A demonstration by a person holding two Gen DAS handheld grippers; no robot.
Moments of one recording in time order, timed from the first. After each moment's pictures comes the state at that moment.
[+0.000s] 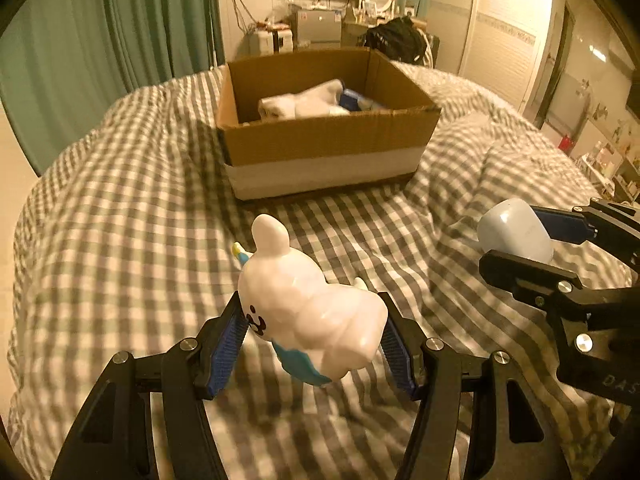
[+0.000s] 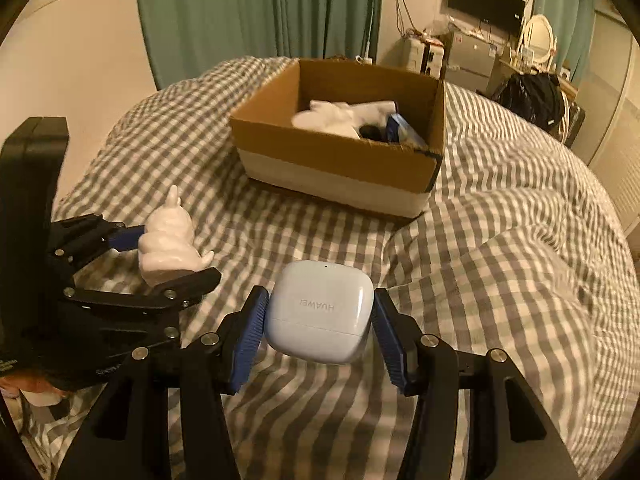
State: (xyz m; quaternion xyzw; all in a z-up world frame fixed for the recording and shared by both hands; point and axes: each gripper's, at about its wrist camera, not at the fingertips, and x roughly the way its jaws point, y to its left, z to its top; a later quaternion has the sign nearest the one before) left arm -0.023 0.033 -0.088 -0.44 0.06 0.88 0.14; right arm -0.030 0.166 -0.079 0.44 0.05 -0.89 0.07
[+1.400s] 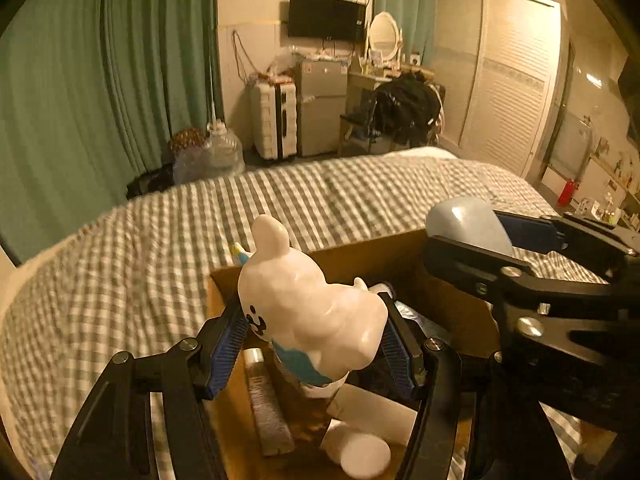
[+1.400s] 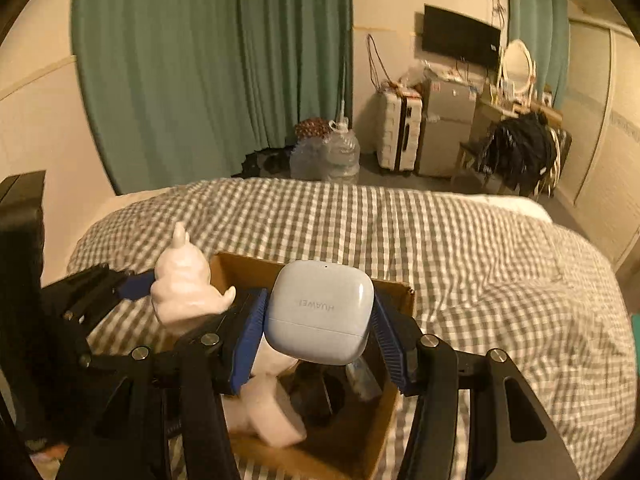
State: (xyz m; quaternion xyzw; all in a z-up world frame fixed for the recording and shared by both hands) left arm -0.269 0.077 -0.029 -0.37 0.04 0.91 0.15; right arm -0.265 0.201 0.016 0.36 0.01 -0.93 0.05
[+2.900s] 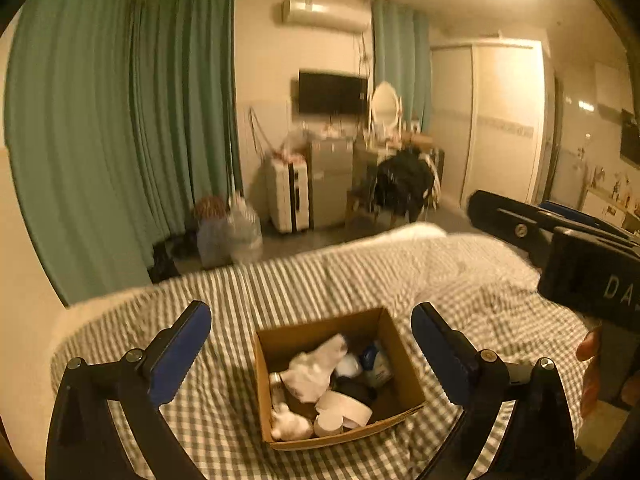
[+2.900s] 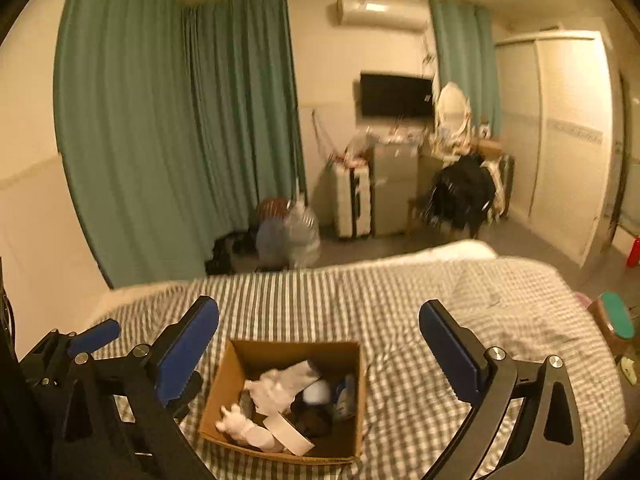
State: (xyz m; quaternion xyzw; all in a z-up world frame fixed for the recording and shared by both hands) left arm -0.128 0.057 0.140 -0.23 0.04 0.96 0.13; right arm -0.144 0.216 0.161 0.22 -0.05 -0.97 -0.04
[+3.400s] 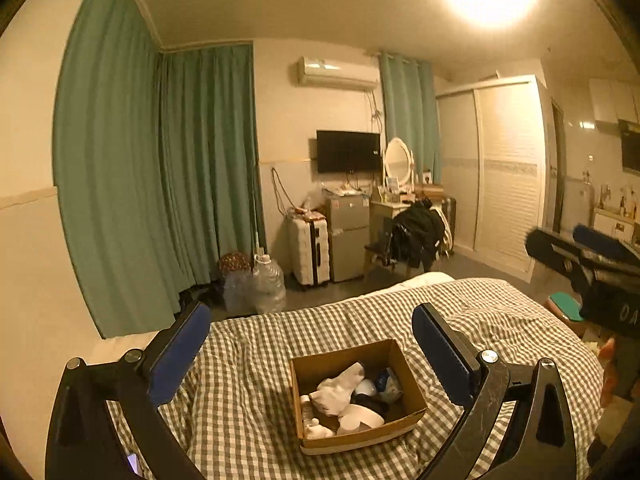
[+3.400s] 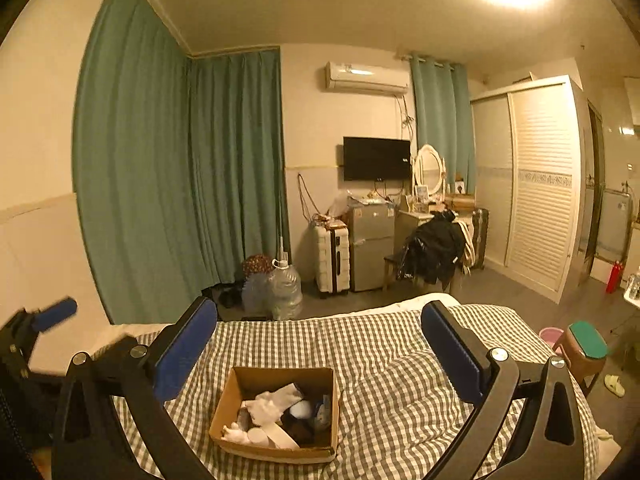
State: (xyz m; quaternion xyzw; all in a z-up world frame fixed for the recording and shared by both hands) left arm -0.030 0.015 0.177 -0.13 0.04 0.99 0.09; right arm -0.023 0.201 0.213 0.11 -0.02 -0.99 -0.07
